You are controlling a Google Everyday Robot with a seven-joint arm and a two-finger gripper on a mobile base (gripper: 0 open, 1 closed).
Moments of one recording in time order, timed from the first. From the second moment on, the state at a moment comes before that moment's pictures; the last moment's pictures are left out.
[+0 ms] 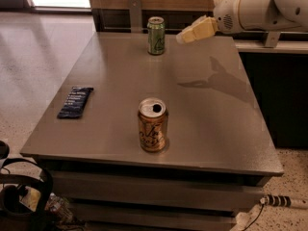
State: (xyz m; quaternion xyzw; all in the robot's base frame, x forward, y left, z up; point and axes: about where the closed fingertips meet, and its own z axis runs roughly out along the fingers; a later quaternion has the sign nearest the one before) arm 0.727 -0.134 0.976 -0.40 0.73 0.14 0.53
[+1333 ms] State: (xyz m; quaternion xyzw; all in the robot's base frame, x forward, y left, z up) arm 0.830 -0.066 0.903 -0.37 0.70 0.23 0.57
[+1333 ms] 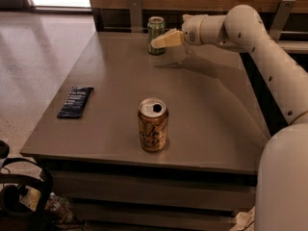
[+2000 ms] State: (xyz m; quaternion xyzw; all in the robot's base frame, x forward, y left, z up) arm 0.852 -0.029 0.897 -0.37 0.67 0.27 0.58
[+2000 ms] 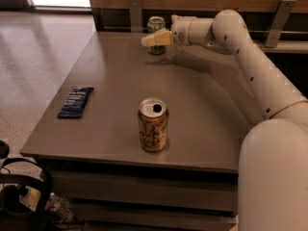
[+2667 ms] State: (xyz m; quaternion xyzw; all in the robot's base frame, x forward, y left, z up) arm 0.855 -0.013 0.895 -0.37 0.67 0.28 0.58
